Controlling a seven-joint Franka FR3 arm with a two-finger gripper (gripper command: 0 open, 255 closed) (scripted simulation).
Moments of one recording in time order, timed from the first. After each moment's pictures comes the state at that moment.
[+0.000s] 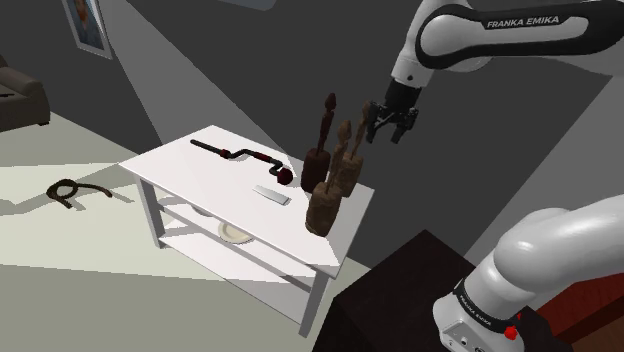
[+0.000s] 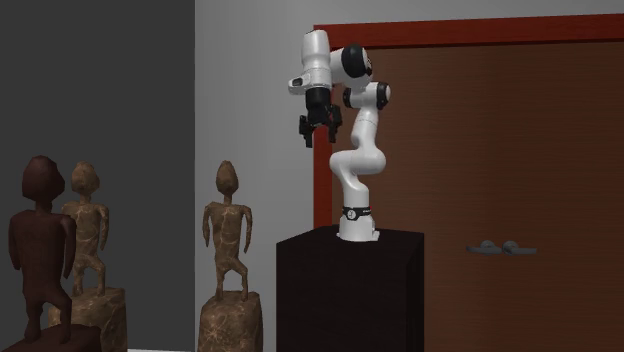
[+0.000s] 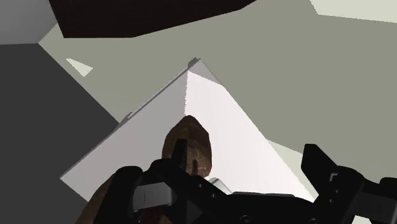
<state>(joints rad) -0.09 -0.52 0.11 -2.35 0.13 1.86 0.23</state>
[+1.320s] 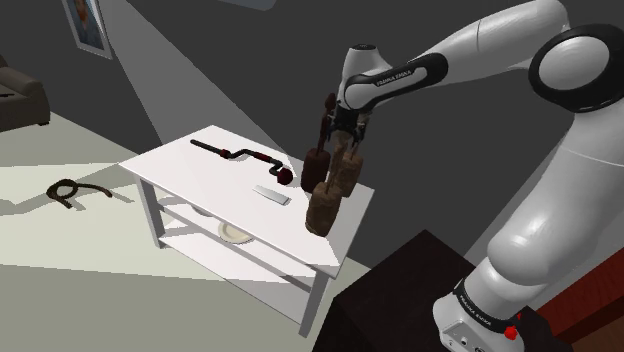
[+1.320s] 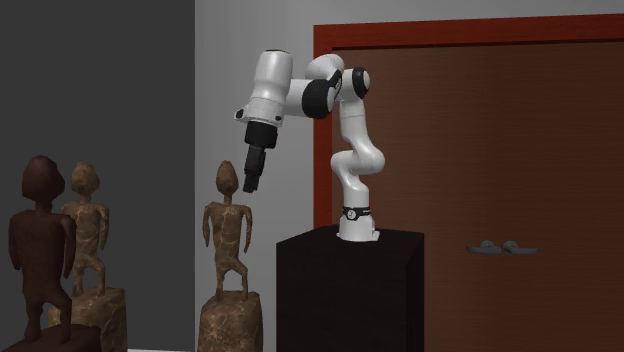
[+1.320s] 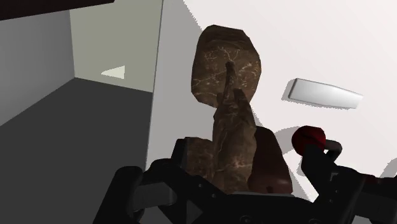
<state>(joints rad) -0.23 0.16 0.21 -2.00 -0.25 2.26 1.06</state>
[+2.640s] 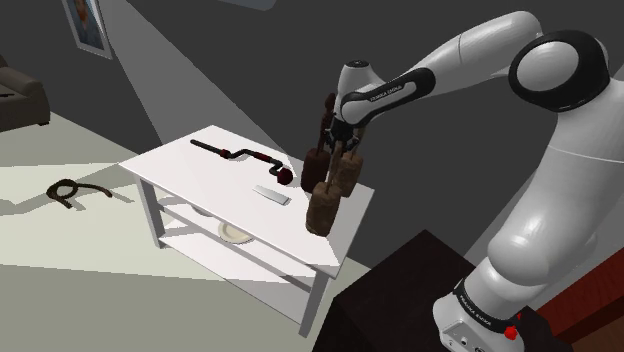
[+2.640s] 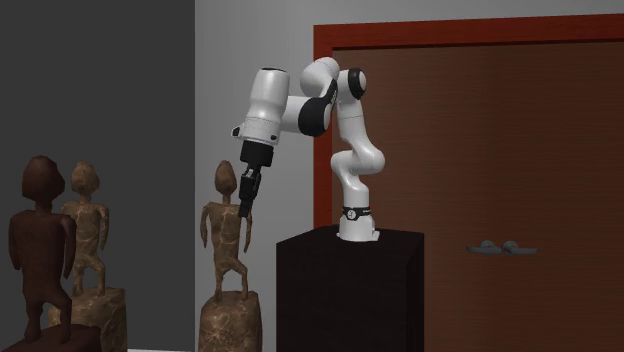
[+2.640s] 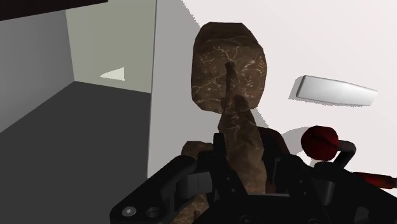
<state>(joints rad) -0.22 0.24 0.19 -2.01 -0.30 2.34 1.14</state>
